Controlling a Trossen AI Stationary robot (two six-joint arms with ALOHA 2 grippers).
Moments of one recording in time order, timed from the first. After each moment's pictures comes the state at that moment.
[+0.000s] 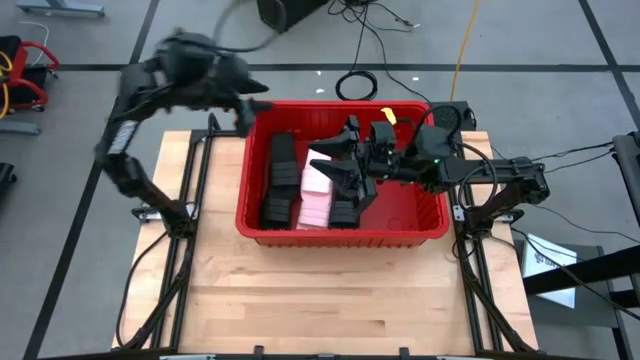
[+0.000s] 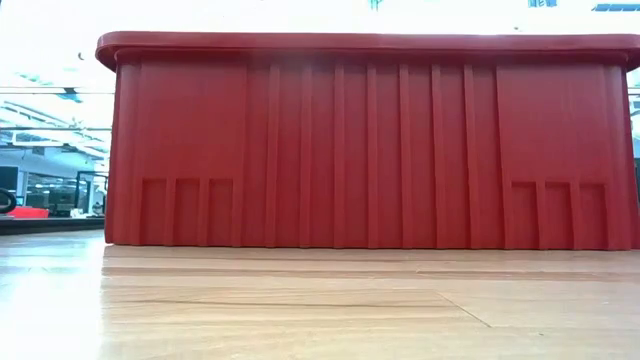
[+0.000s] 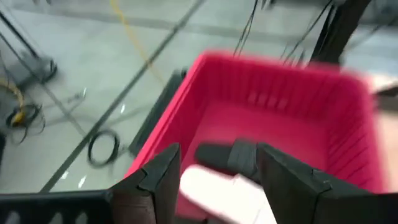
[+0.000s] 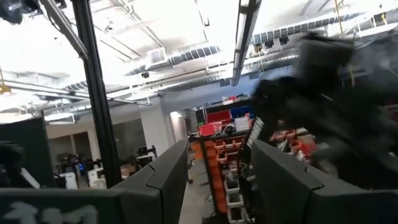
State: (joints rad) left arm 0.50 1.58 2.35 -1.30 0.08 0.14; right arm 0.06 1.53 1.64 0.32 0.00 0.24
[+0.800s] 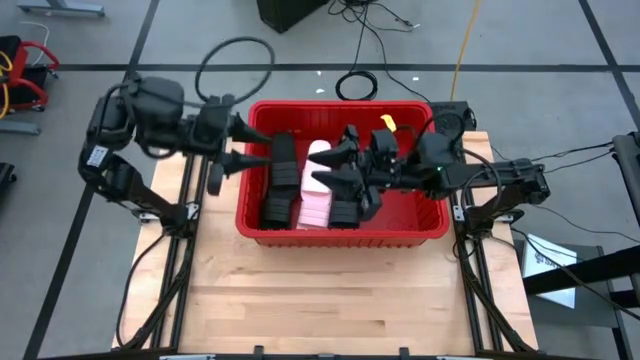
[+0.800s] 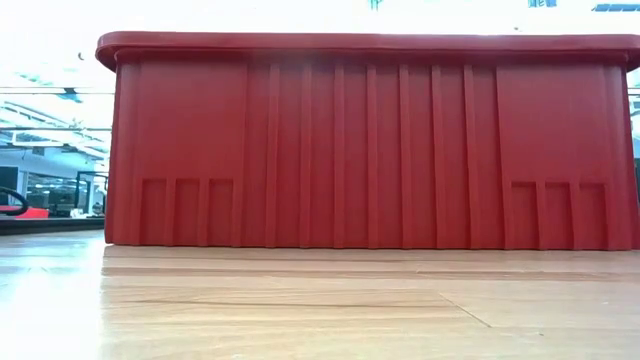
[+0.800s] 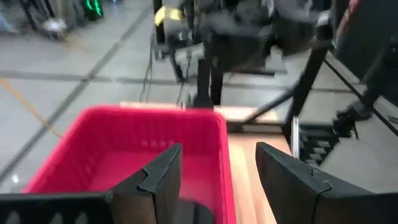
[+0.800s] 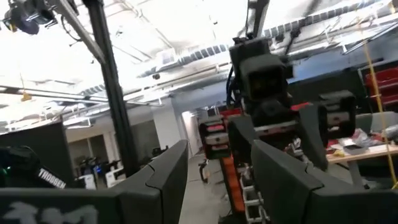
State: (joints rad) left arm 0.04 1.49 2.35 -1.18 0.05 -0.05; right arm 0.10 1.53 1.64 0.33 0.00 0.29
